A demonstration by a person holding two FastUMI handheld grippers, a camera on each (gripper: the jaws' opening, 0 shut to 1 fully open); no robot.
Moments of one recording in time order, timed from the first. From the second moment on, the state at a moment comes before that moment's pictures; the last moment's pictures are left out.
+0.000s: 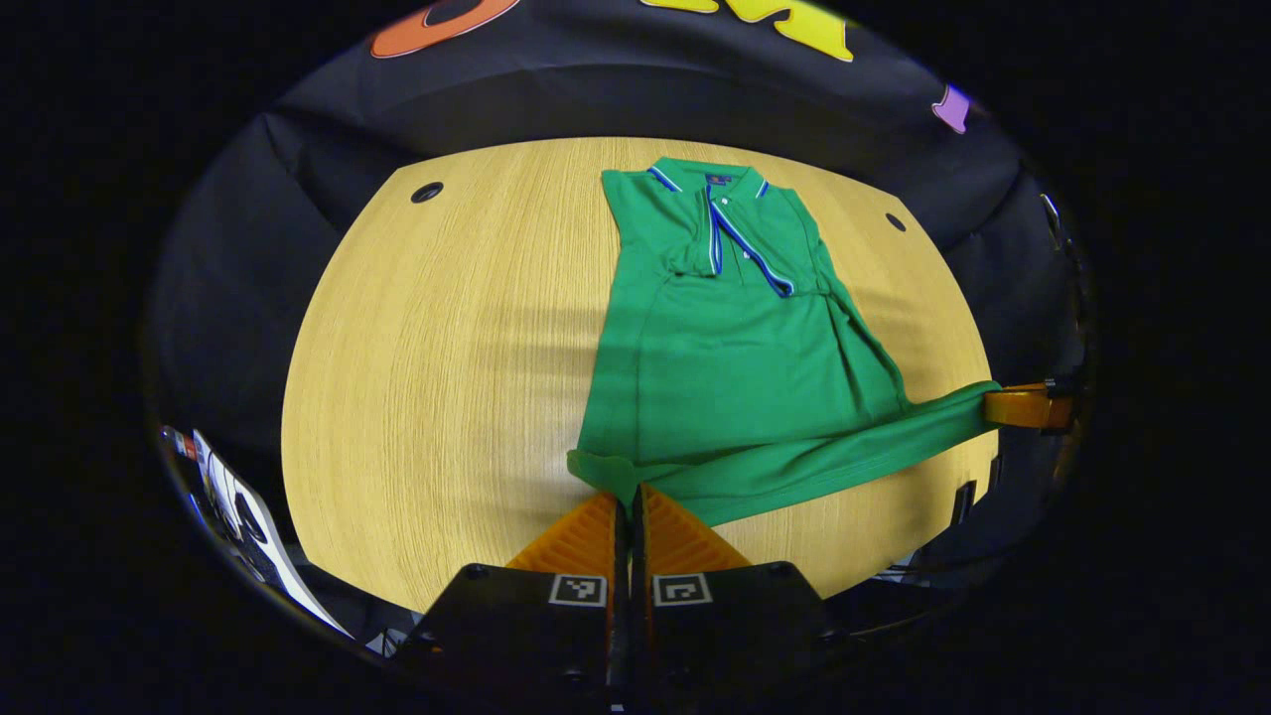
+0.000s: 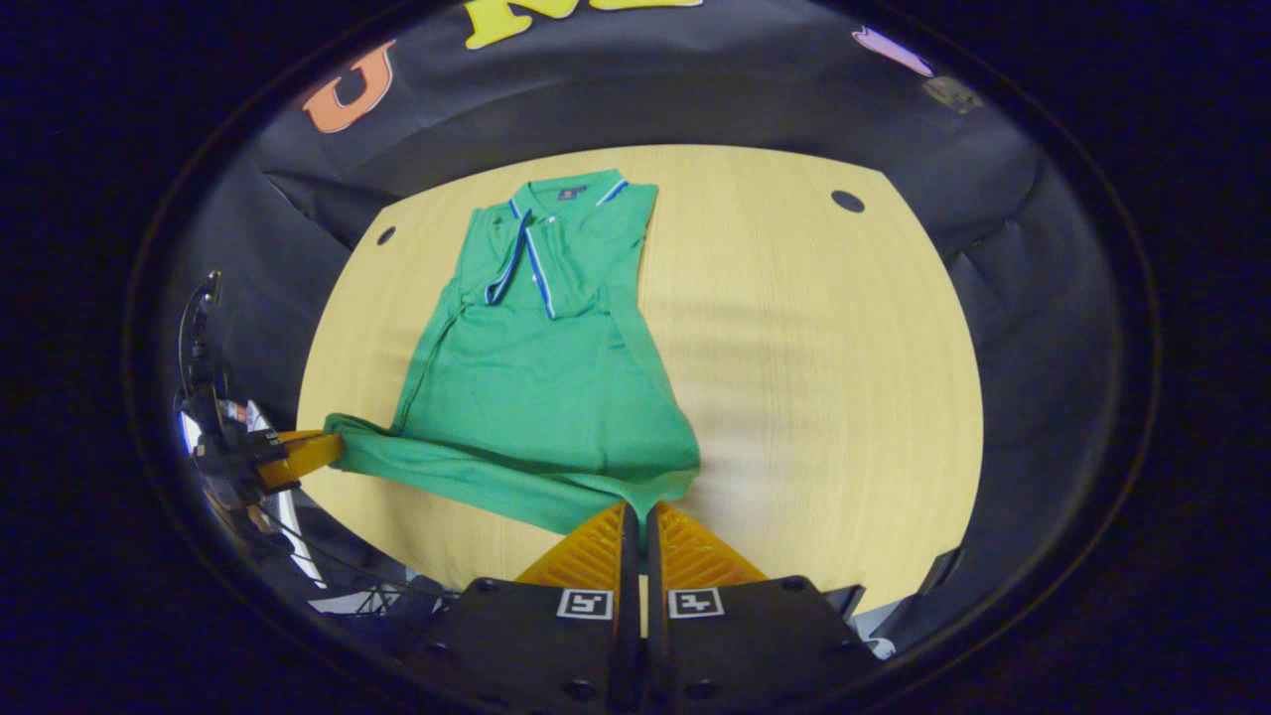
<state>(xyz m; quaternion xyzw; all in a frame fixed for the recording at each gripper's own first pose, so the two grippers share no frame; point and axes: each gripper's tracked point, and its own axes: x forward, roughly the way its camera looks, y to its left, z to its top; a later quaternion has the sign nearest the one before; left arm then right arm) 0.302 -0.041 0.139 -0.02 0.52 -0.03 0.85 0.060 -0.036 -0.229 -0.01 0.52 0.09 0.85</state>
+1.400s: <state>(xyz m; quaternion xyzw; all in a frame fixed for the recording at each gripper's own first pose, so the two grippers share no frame) 0.646 -0.018 0.158 0.04 0.40 0.03 0.91 0.381 -0.008 -0.202 0.01 0.36 0.05 0.93</state>
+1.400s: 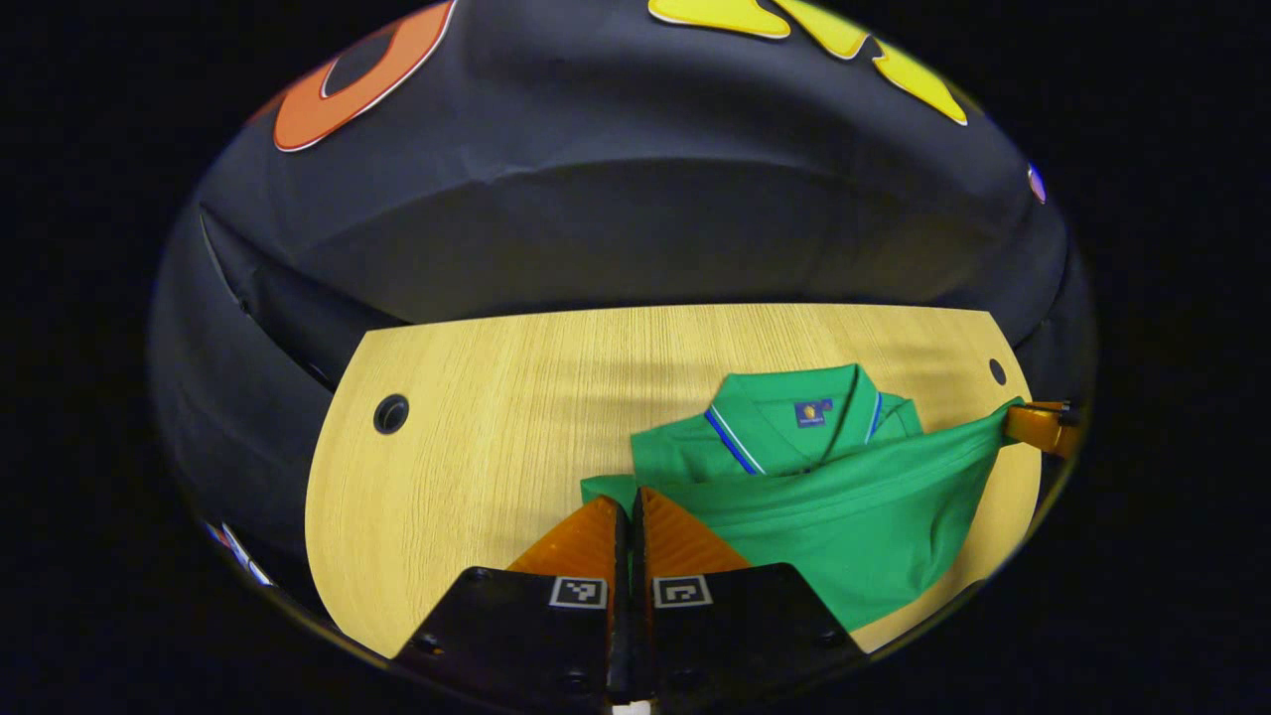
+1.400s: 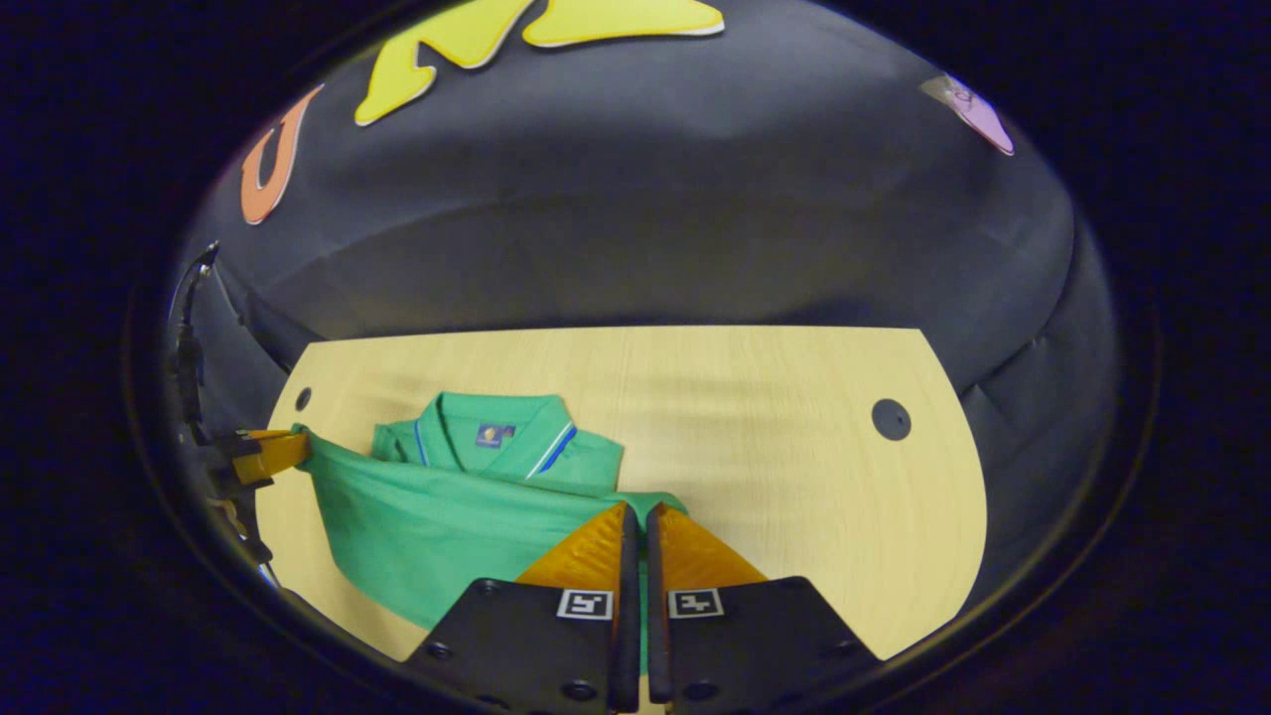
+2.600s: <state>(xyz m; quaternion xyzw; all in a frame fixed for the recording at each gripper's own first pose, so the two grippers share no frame) 0.647 -0.015 0.185 -0.04 0.34 0.01 0.94 0.389 -0.039 -0.158 0.04 0.28 0.02 0.96</state>
